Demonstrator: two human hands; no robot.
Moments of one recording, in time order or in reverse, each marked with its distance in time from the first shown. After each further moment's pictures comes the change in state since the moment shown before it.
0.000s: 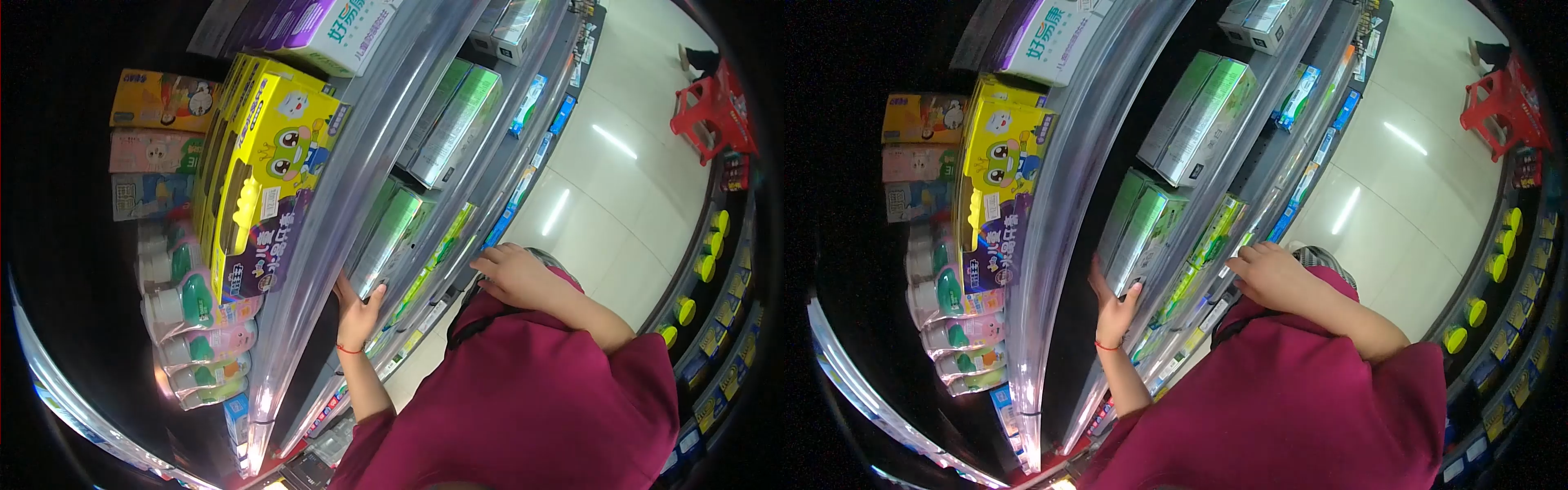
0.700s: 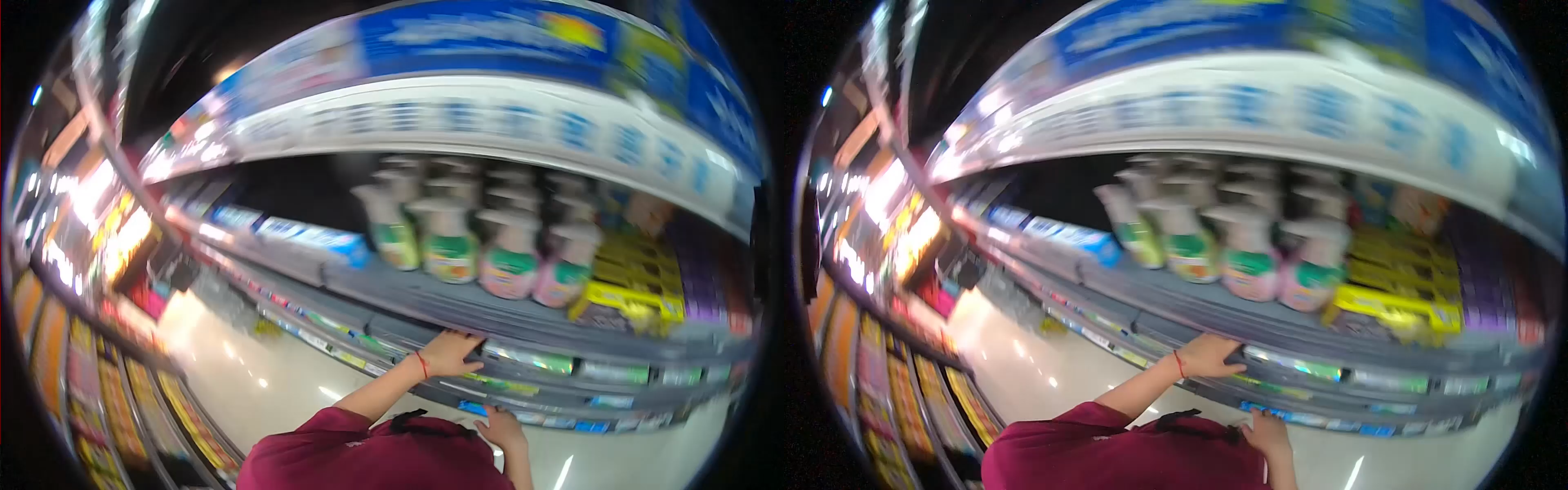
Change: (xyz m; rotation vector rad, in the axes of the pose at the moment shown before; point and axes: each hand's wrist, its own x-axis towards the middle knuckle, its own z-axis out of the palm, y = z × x) left_hand -0.050 0.024 -0.032 -0.068 0.023 -0.220; right_hand 0.045 0.001 0.064 -0.351 -0.720 -0.133
